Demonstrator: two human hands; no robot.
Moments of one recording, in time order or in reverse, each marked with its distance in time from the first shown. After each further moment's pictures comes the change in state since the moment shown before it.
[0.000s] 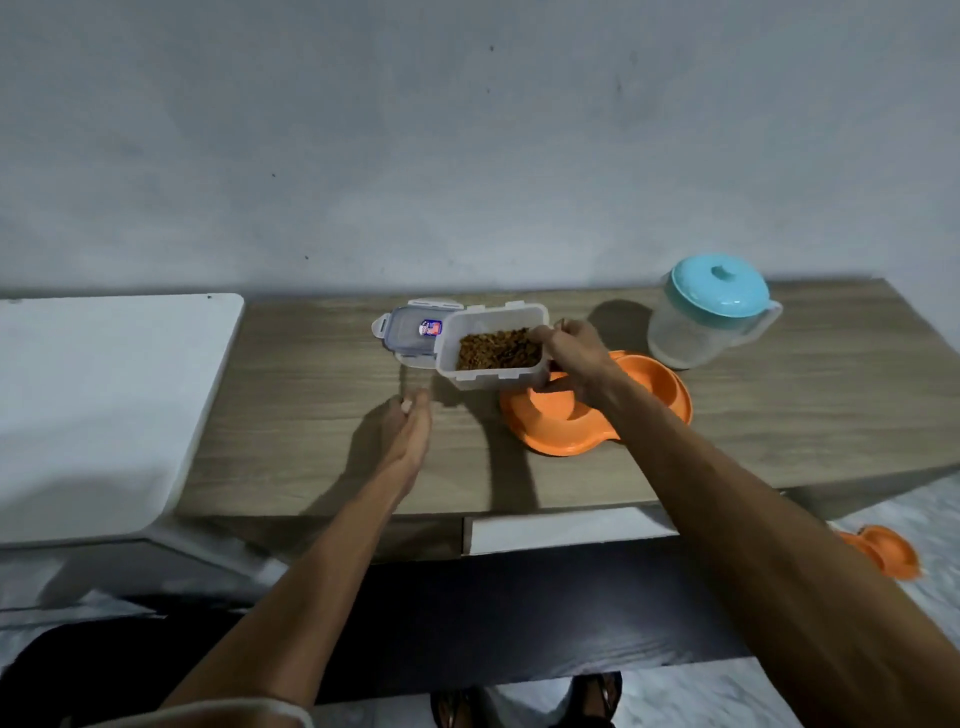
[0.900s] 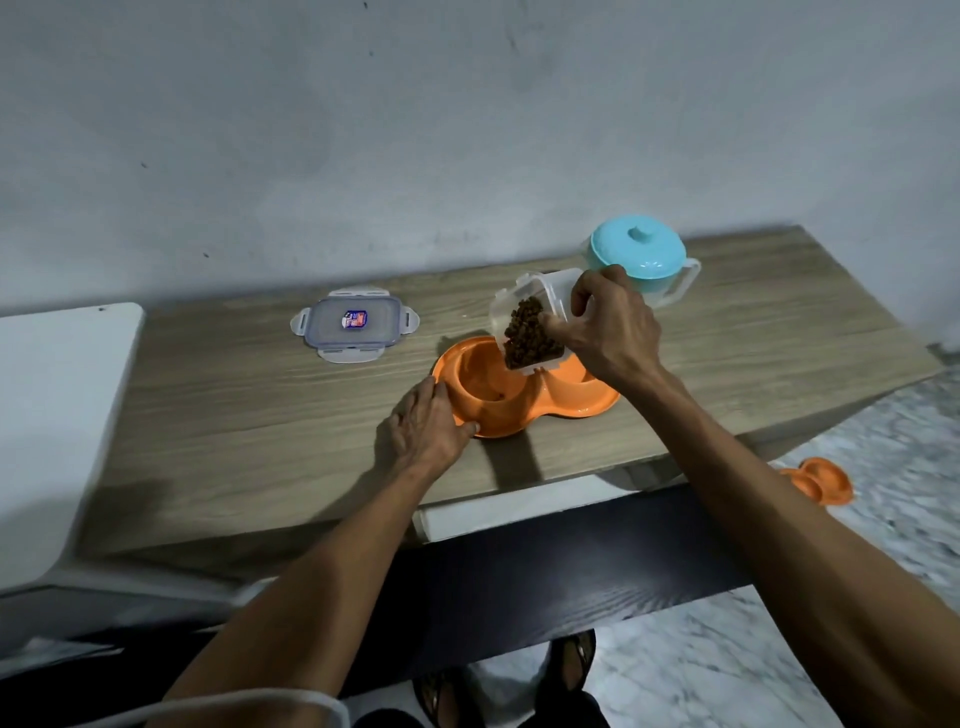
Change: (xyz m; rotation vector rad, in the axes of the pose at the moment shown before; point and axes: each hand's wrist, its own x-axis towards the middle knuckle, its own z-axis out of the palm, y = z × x) left_hand -0.001 -0.004 0.102 0.866 -0.130 0.488; right_hand -0.031 0.018 -0.105 -0.715 0.442 -0.461
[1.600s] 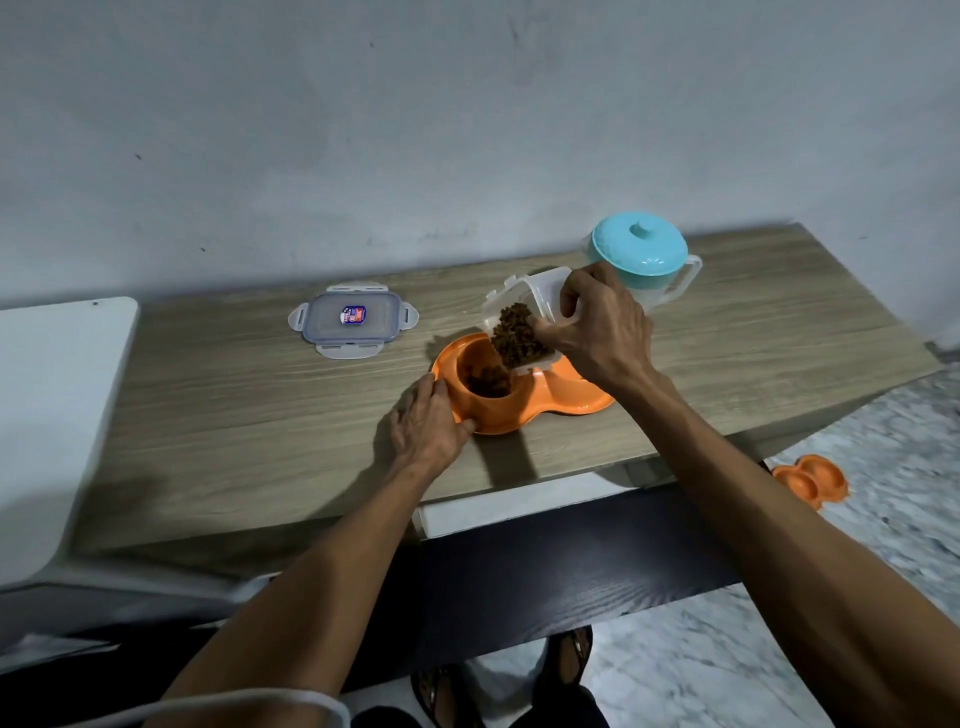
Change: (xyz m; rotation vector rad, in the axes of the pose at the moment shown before) left_hand -0.001 0.000 0.000 0.008 -0.008 0.003; right_hand -0.003 -0.005 0.008 -0.053 -0.004 -0.064
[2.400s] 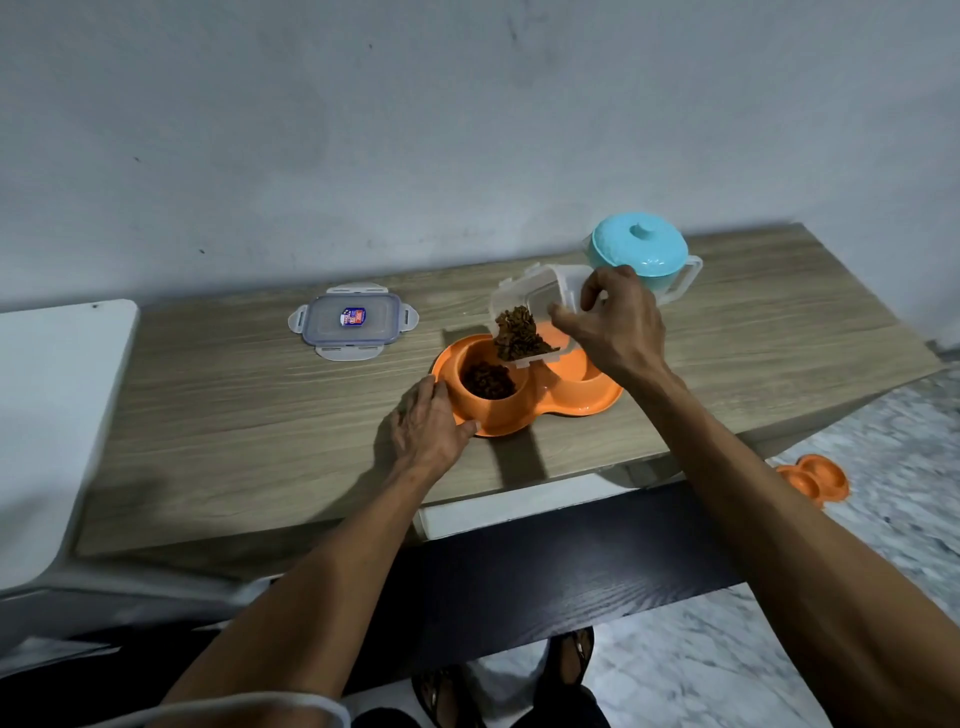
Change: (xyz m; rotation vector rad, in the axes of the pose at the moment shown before) left_hand 0.001 -0.002 0.005 -0.015 0.021 0.017; right_hand 0.006 0.011 -0.004 0.177 0.059 0.134
